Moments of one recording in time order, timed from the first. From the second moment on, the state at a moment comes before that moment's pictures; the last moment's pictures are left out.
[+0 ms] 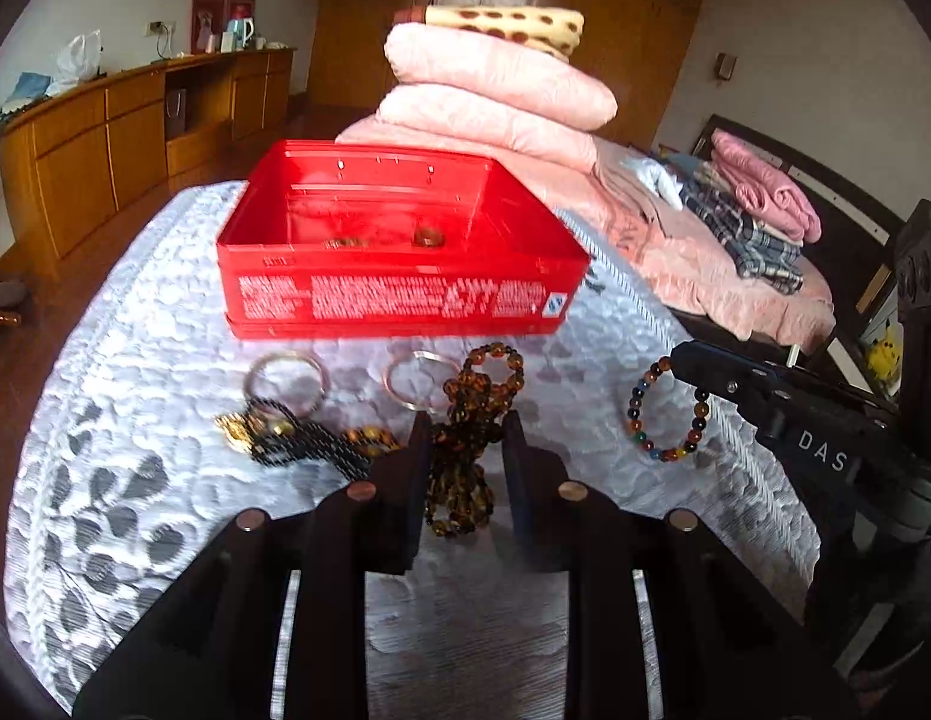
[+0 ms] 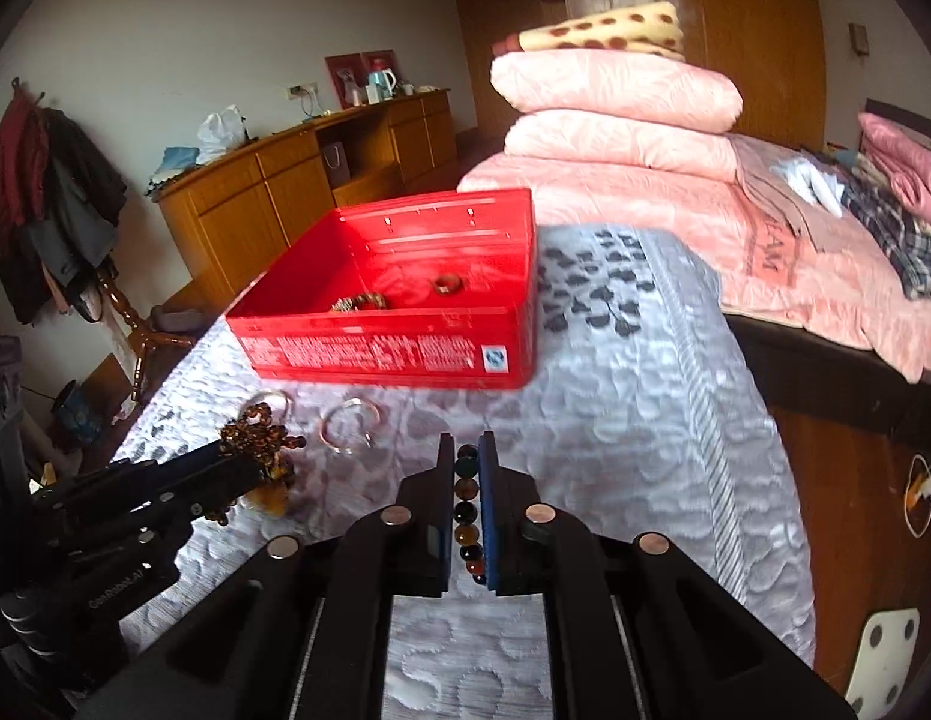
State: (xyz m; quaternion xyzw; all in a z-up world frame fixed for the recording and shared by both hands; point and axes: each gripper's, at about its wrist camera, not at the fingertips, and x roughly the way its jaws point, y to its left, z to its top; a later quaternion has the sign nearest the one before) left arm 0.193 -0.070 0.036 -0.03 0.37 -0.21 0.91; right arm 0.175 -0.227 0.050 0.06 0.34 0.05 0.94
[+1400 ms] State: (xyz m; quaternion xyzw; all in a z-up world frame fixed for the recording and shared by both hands) left arm 0.324 -0.034 0.077 -0.04 0.30 -0.12 0.95; right arm 0.296 -0.198 0.063 0.07 0.30 0.05 0.95
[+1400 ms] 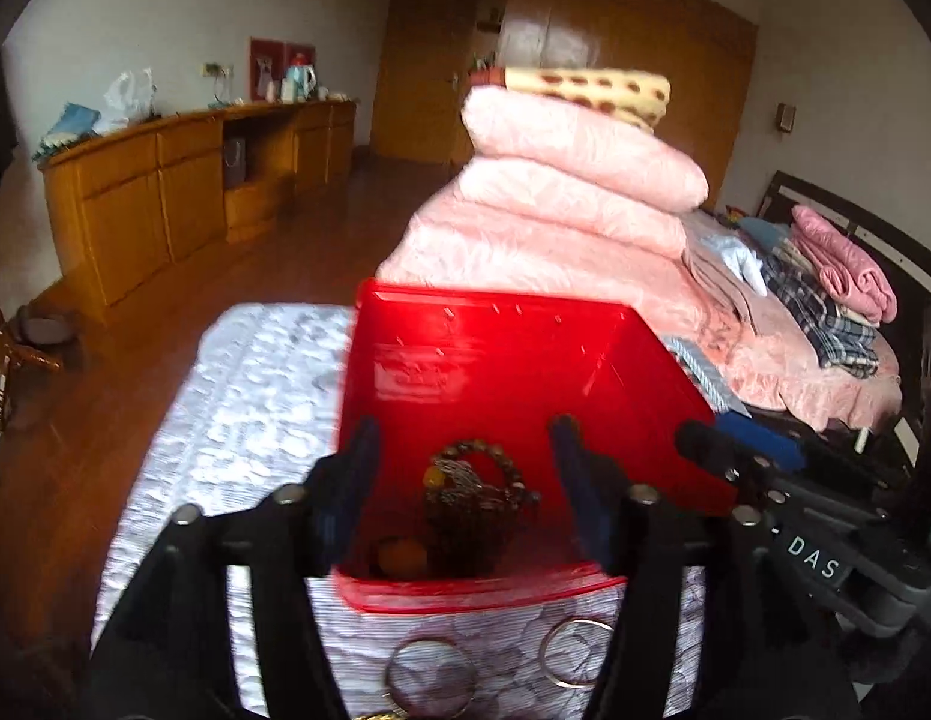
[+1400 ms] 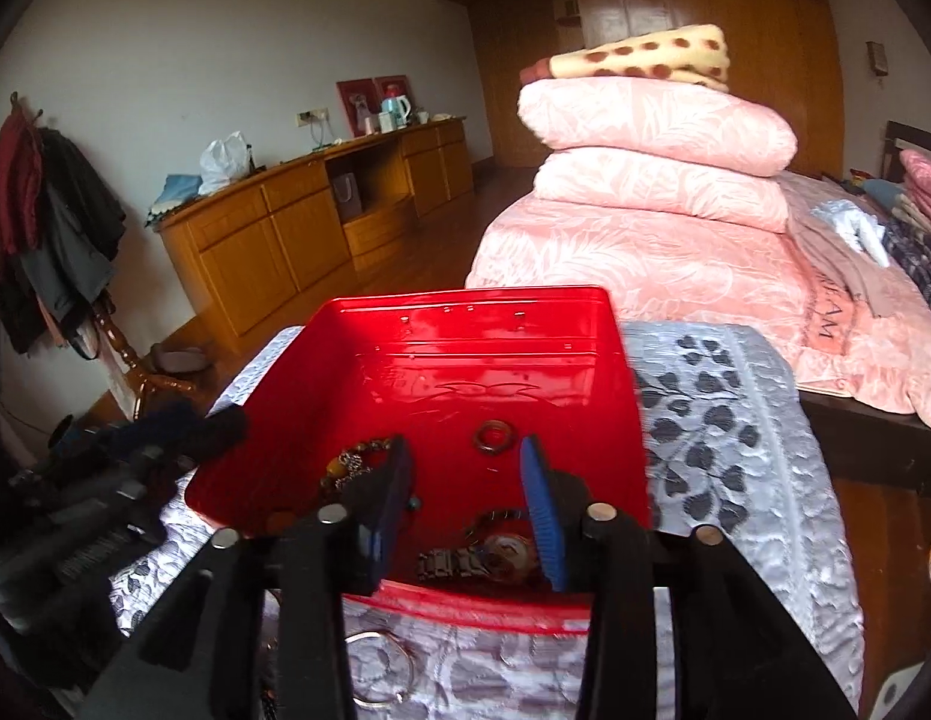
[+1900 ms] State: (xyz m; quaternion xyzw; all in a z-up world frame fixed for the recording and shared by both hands) left arm 0.228 0.028 0.083 -0.02 0.25 -0.04 0.97; right arm 0.201 -0.190 0.041 0.05 0.31 0.04 0.95
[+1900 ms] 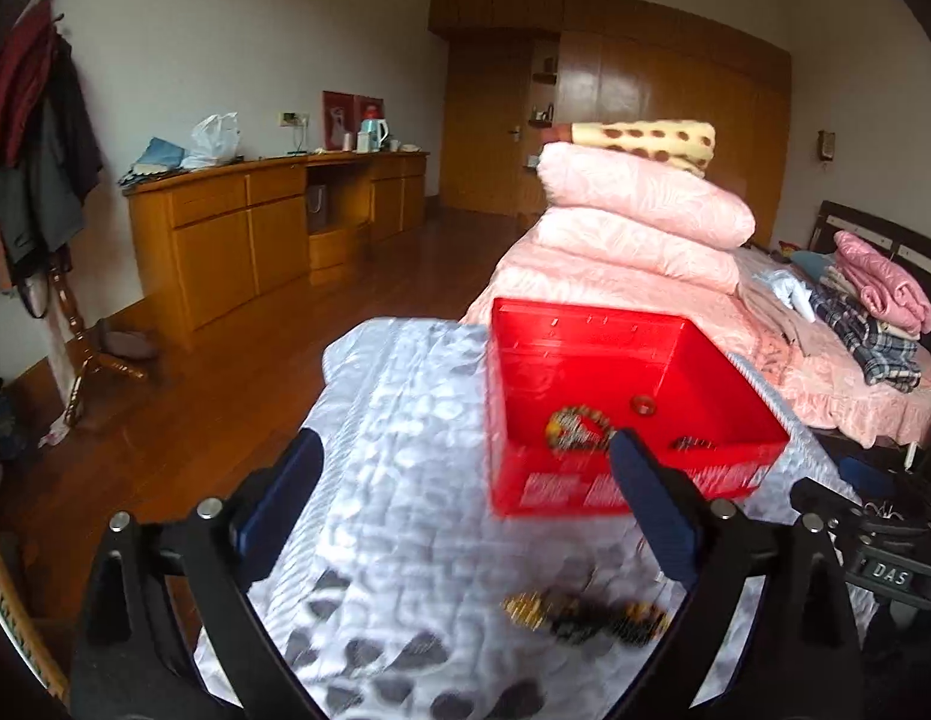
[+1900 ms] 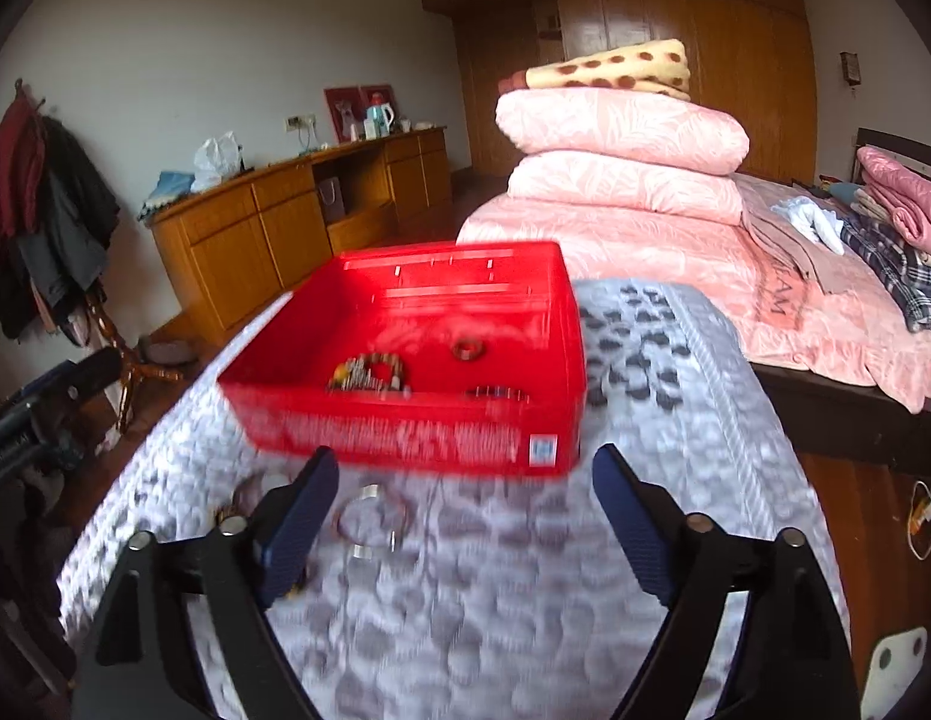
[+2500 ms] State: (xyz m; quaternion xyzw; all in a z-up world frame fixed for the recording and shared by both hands) left arm 0.165 0.035 0.023 0.02 0.30 -0.03 0.95; right arm 0.162 -0.156 -0.002 0.06 0.36 0.08 0.93
